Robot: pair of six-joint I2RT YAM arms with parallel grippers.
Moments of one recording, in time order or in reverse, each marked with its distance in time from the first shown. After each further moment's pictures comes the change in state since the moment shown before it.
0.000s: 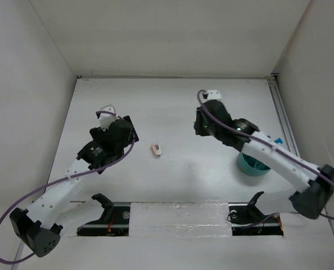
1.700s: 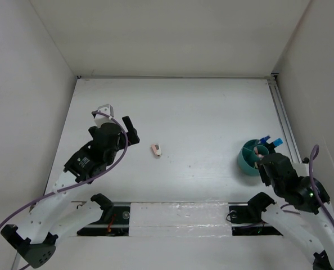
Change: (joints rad) left arm 0.000 -0.149 -0.003 0.075 0.182 0.086; right arm -0.229 -0.993 -0.398 -0.755 0.277 1.189
